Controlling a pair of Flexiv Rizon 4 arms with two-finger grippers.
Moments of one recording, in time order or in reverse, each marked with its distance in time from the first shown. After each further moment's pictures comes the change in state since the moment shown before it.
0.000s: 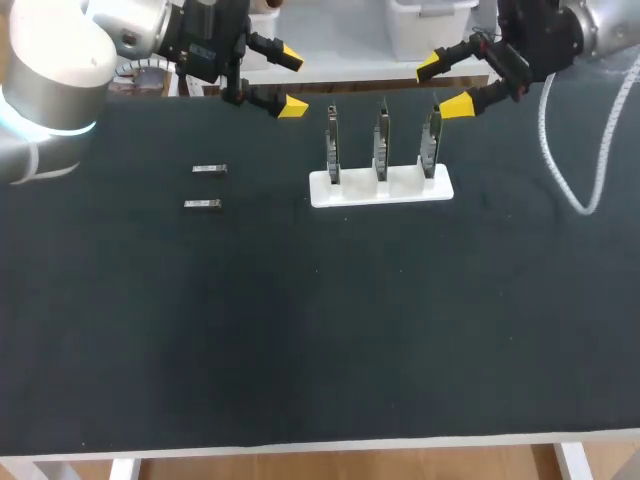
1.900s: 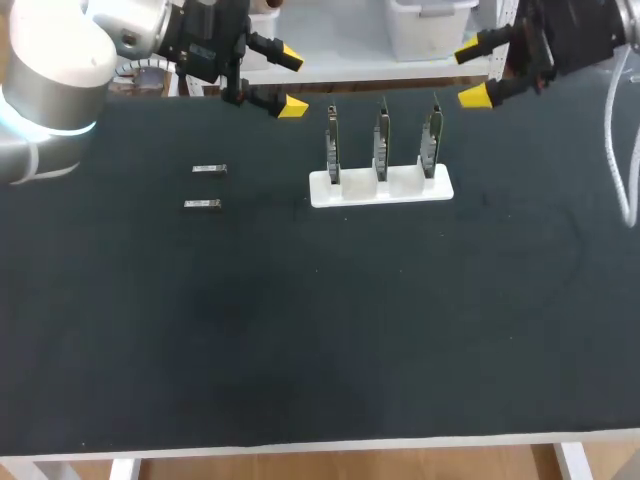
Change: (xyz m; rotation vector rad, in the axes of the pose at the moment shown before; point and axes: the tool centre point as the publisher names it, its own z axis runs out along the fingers) left arm 0.000 0.000 0.000 0.000 0.000 0.000; right arm -0.001 -0.008 -0.043 0.307 0.161 0.011
